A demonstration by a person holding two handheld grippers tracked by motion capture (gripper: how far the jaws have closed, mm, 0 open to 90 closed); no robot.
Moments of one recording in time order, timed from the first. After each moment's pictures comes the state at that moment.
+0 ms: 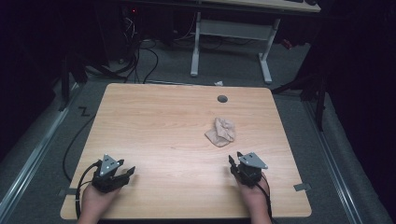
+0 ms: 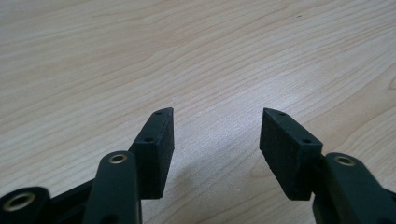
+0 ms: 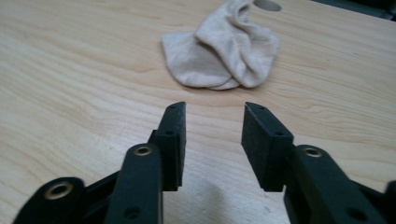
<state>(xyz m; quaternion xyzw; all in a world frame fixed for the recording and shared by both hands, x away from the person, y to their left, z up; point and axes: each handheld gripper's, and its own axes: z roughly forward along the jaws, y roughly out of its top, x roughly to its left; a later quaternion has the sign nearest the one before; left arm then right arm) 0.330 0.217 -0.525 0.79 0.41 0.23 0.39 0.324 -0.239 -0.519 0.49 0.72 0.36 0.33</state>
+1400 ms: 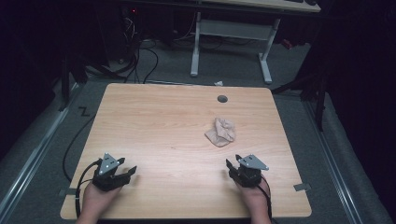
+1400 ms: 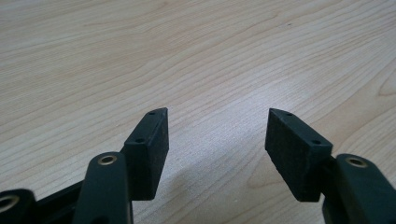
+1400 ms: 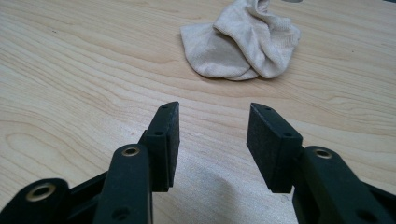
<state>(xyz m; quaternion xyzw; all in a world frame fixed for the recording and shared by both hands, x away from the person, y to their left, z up) 0.335 0.218 -0.527 0.79 0.40 0.21 0.41 0.318 -0.241 -0.521 0.48 0.74 0.38 0.30</state>
